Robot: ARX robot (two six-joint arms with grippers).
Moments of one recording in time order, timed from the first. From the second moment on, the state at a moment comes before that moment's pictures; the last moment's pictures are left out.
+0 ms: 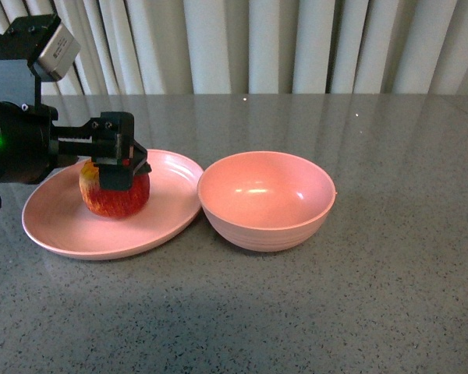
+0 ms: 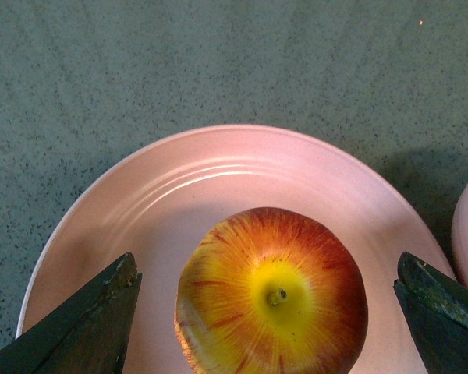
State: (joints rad) left arm -0.17 1.67 0.81 0.36 0.12 0.00; right arm 0.00 0.00 0.01 0.00 0.00 0.01
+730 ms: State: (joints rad) left arm -0.19 1.70 0.81 0.28 0.09 -0.01; right arm 0.00 0.00 0.01 0.00 0.00 0.01
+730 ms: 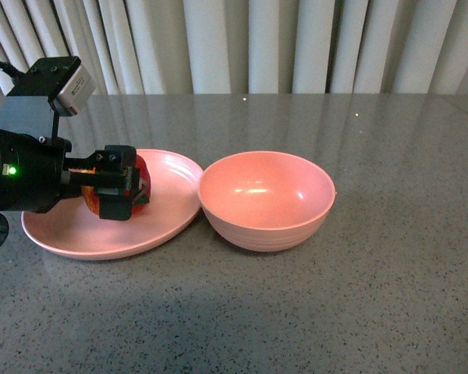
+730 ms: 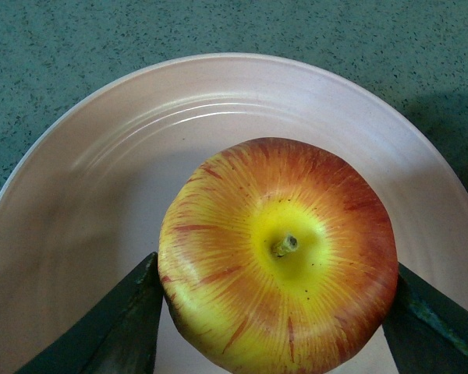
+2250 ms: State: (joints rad) left arm -0.53 1.78 1.06 0.17 0.04 -0.05; right arm 0.00 0.00 0.01 0.00 0.00 0.01
